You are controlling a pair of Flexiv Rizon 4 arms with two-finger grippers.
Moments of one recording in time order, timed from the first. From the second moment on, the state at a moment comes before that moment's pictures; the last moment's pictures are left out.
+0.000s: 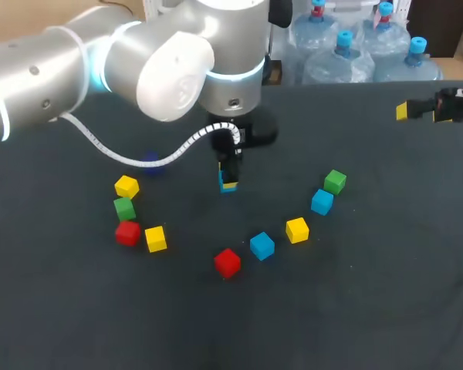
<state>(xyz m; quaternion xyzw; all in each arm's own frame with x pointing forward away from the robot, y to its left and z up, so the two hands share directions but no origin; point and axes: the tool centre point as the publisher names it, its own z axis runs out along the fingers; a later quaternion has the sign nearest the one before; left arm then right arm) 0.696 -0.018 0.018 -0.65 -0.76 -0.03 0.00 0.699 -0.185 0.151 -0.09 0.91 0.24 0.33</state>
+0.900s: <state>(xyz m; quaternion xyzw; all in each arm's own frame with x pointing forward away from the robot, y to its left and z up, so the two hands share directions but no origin) 0.697 -0.015 0.015 -0.68 -0.73 0.02 0.03 0.699 -0.185 0.151 -0.09 0.91 0.24 0.33</state>
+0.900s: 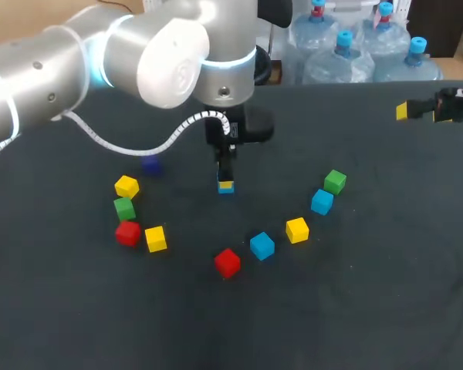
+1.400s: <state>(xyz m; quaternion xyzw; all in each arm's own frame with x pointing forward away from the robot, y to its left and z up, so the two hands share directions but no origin) 0.695 -0.026 0.008 -0.69 -0.73 0.01 0.03 0.699 -0.185 0.151 -0.09 0.91 0.24 0.33</state>
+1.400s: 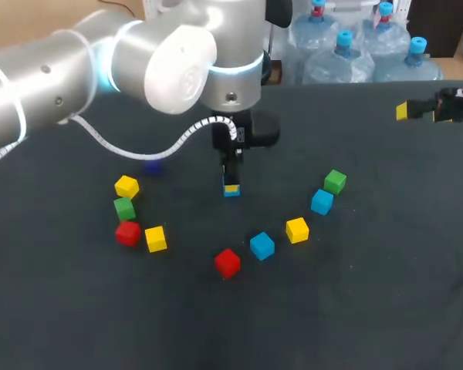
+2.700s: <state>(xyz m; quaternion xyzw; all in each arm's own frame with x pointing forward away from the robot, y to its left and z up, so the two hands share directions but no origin) 0.625 0.004 0.071 -0.54 -0.84 -0.01 0.06 0.699 -0.185 0.151 -0.09 0.91 0.24 0.33</state>
